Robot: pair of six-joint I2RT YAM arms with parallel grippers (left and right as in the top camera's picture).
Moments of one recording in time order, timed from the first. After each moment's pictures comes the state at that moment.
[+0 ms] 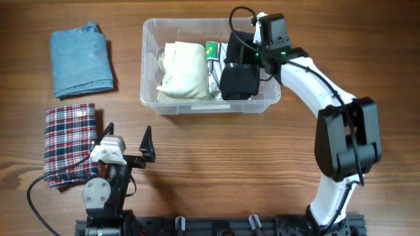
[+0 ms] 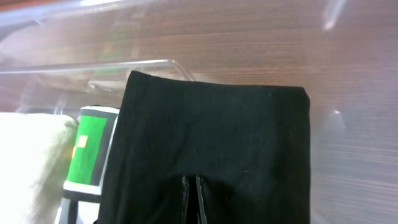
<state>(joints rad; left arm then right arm) 0.02 0.01 0.01 -0.06 0.16 -0.14 0.27 2.04 1.45 -0.24 -0.10 0.29</state>
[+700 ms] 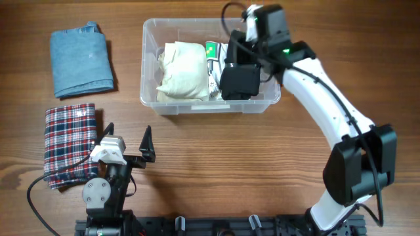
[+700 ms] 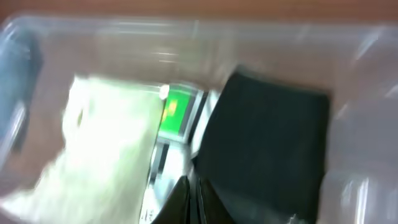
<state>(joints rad) 0.02 0.01 0.01 -0.06 0.16 -0.14 0.37 1.85 1.53 -0.54 -0.10 0.23</state>
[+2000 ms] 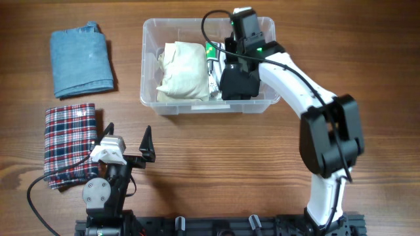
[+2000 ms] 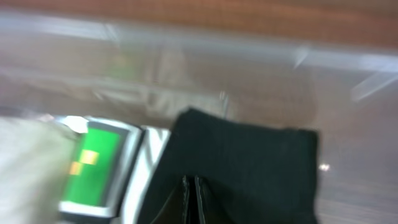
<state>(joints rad) 0.02 0.01 0.01 -0.06 0.16 -0.14 0.40 2.11 1.61 -0.35 0.18 0.18</state>
